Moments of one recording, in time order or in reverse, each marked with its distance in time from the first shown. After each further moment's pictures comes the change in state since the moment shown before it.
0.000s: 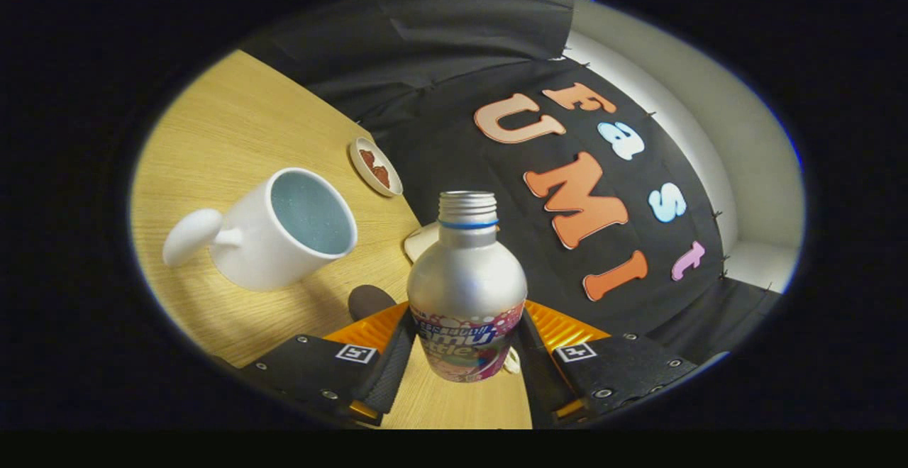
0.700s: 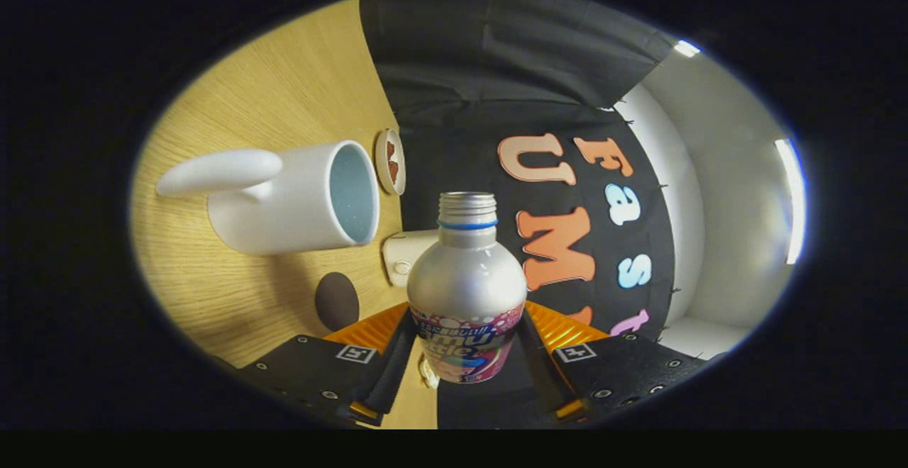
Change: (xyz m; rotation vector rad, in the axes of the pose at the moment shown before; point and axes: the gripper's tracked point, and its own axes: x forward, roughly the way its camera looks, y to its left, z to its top) arm -0.003 -0.009 0.025 -0.353 -0.125 -0.097
